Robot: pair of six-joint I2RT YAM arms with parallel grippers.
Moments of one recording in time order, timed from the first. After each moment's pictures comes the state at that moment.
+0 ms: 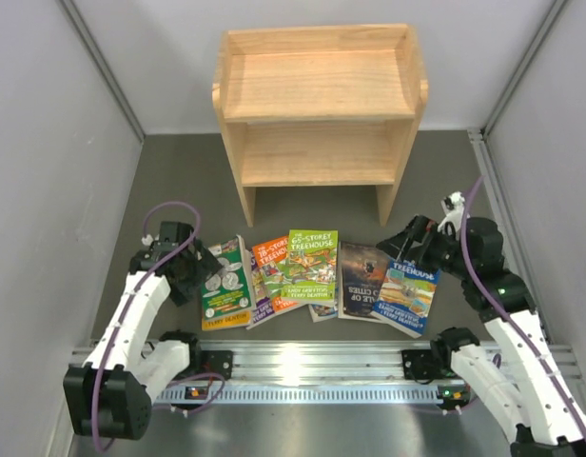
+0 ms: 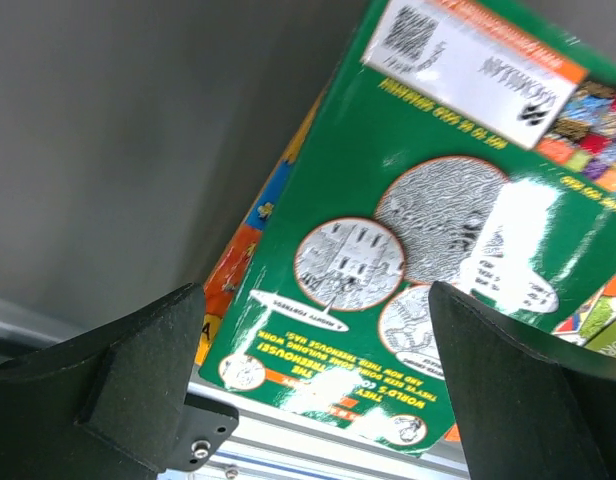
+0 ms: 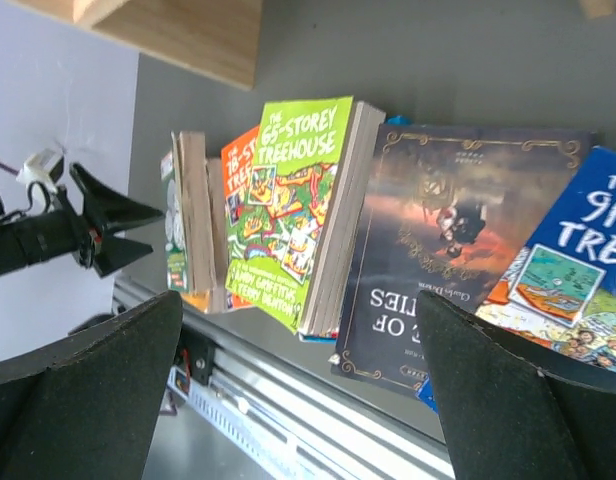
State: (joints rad) left arm -0.07 0.96 0.72 -0.91 -0.06 -0.78; right arm 0.21 0.60 0.74 -0.62 -0.39 0.68
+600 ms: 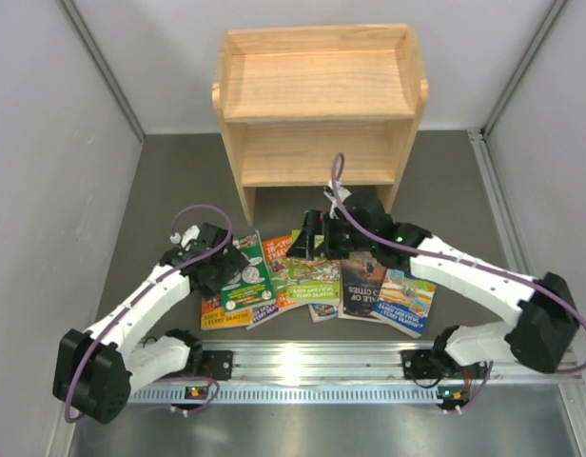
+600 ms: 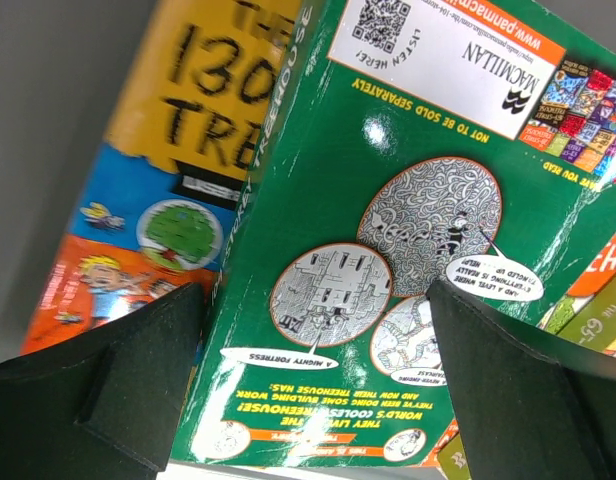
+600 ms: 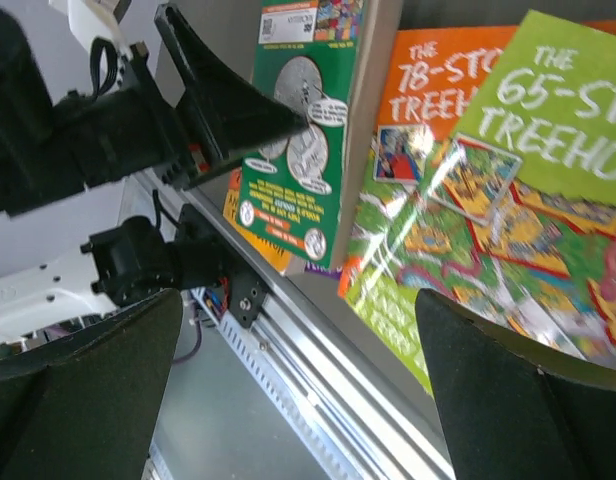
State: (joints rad) left arm -0.38 1.05 0.66 -0.74 -0.17 -1.08; right arm 0.83 1.25 0.97 -0.27 -0.27 0.76
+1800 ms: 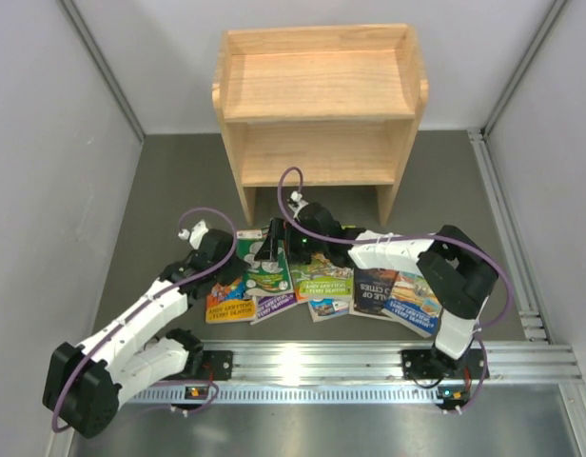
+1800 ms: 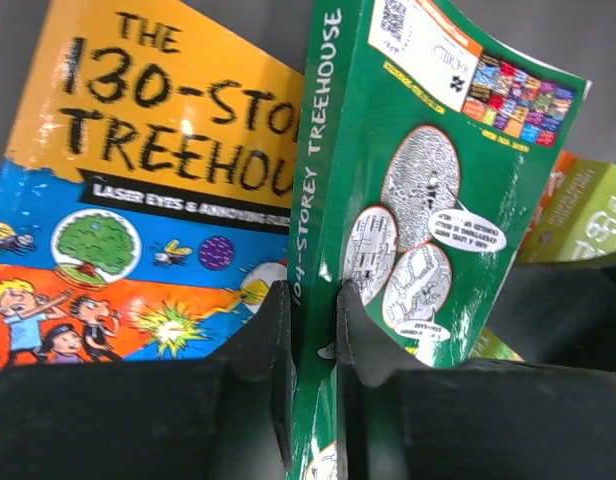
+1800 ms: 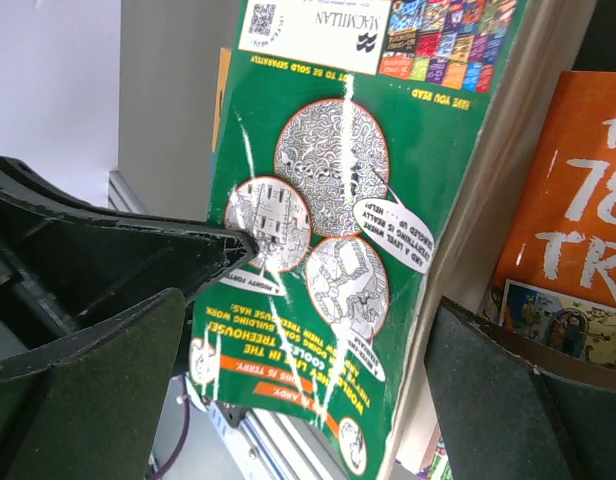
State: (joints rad) left arm -0.52 0.95 0.55 -0.47 -0.20 -1.10; right arm 0.90 1.79 1.05 0.16 -0.27 0.90
